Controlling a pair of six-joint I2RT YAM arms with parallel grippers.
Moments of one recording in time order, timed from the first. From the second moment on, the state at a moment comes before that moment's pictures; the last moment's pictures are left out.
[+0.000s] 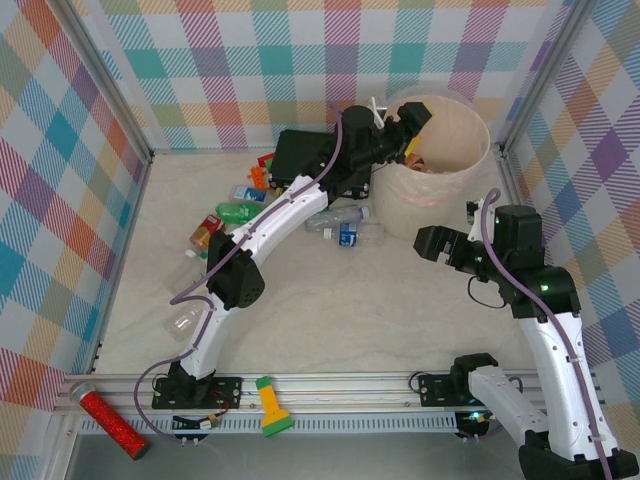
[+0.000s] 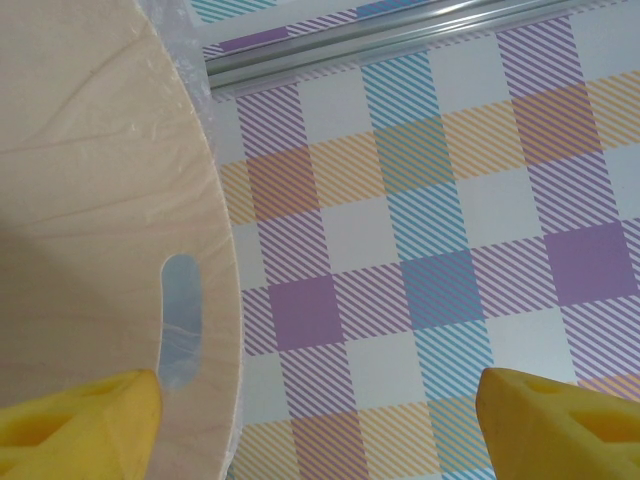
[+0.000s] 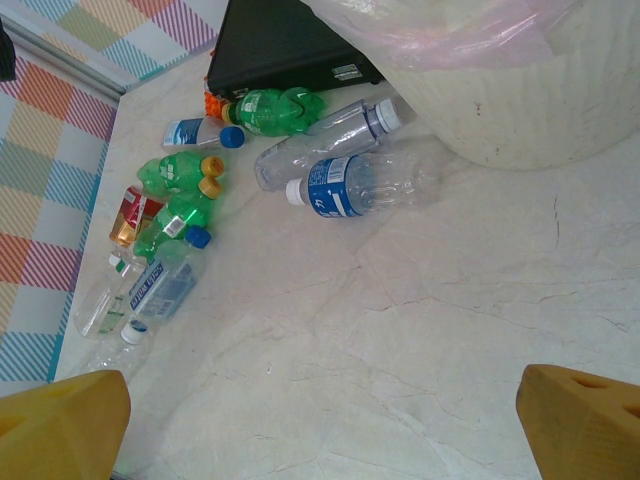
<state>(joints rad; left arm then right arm) -0.76 2.28 2.38 -0.08 0.26 -1.34 0.16 0.81 1.14 -1.00 -0.36 0.44</state>
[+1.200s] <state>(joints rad) -0.62 1.19 1.32 -0.85 -0.32 -0.86 0.34 0.95 1.18 -0.88 -0.43 0.38</state>
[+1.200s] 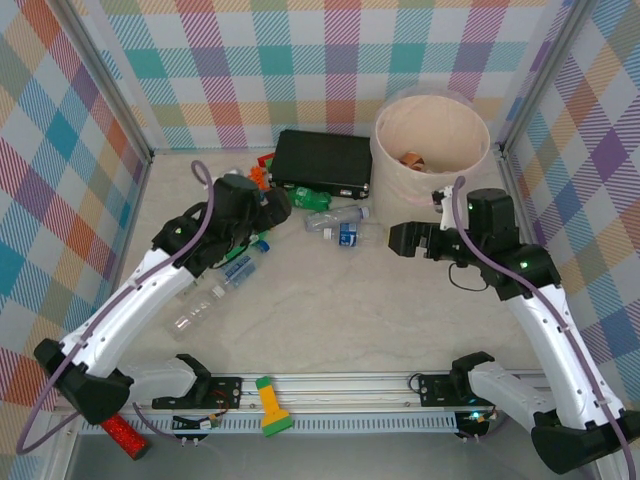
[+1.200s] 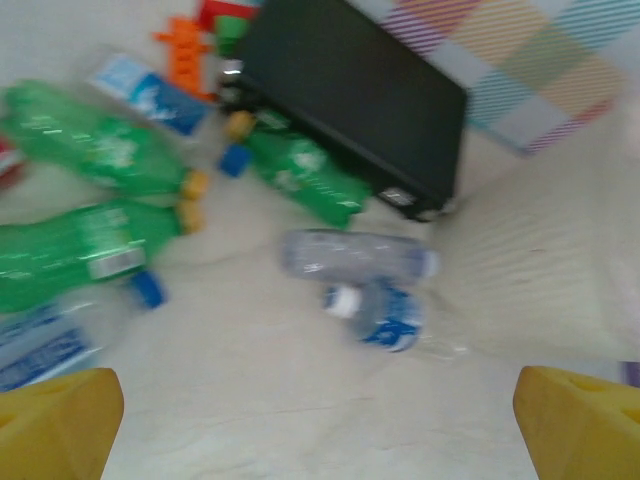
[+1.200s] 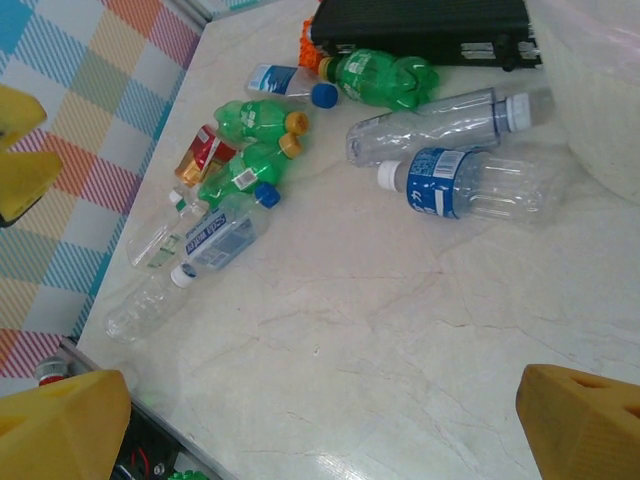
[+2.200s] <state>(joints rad) -0.33 1.51 1.10 -0.92 -0.26 -0.49 0.40 1.12 1.27 -0.80 -0.45 0.35</state>
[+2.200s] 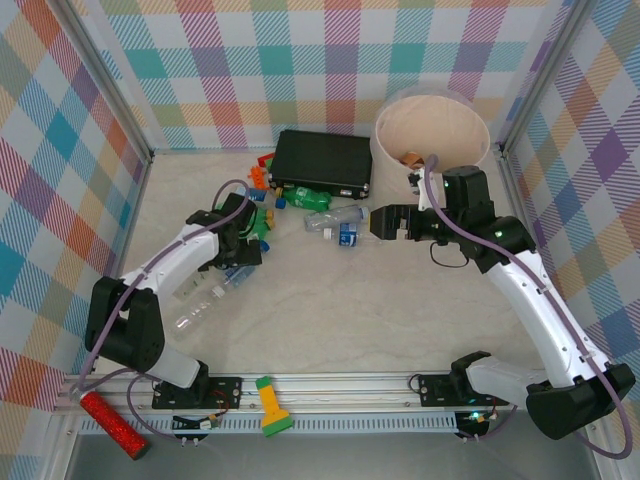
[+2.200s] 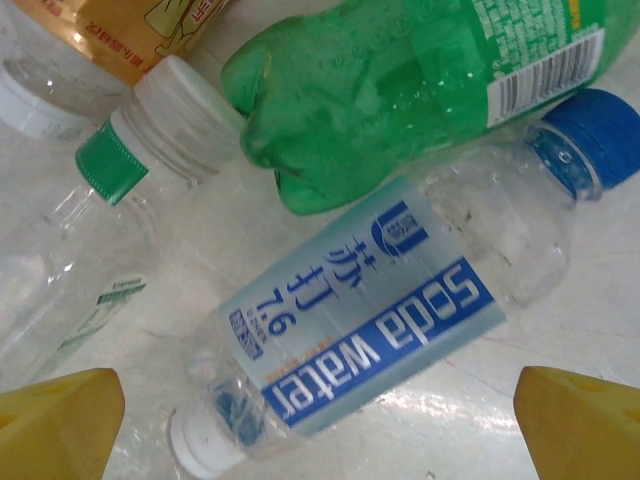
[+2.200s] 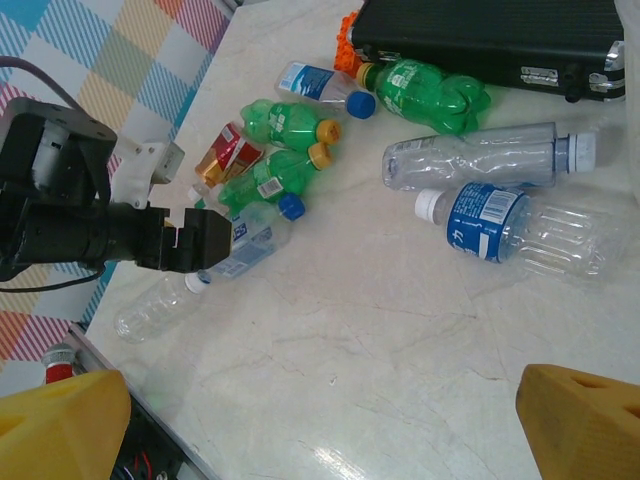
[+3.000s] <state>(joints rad) -0.39 1.63 1.06 -0.79 0.02 -0.45 0.40 1.10 1.27 -0.81 -0.43 0.35</state>
